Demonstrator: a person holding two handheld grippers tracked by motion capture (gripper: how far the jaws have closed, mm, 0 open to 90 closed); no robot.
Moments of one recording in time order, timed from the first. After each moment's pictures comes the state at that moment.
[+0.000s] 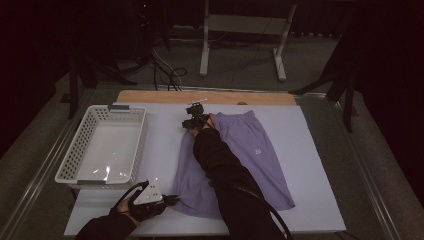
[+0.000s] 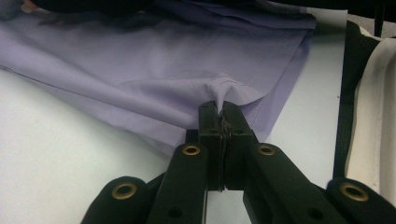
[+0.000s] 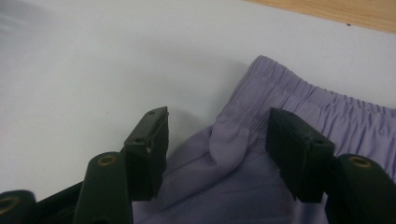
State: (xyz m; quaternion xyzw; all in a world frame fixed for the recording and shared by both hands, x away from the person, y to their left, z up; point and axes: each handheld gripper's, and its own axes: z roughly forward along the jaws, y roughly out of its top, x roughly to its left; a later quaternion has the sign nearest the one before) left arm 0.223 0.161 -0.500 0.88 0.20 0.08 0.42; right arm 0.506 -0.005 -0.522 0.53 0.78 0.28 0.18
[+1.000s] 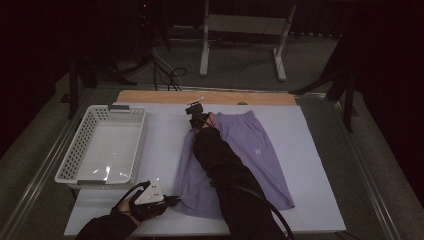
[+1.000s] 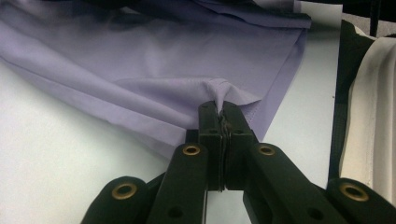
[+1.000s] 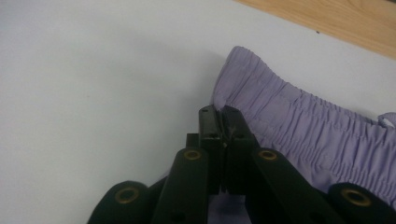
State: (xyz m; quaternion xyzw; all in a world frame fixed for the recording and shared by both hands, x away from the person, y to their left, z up) left arm 0.223 0.159 -0.500 0.88 0.19 0.08 0.42; right arm 0.501 -0.004 -0.512 0.50 0.80 0.24 0.22
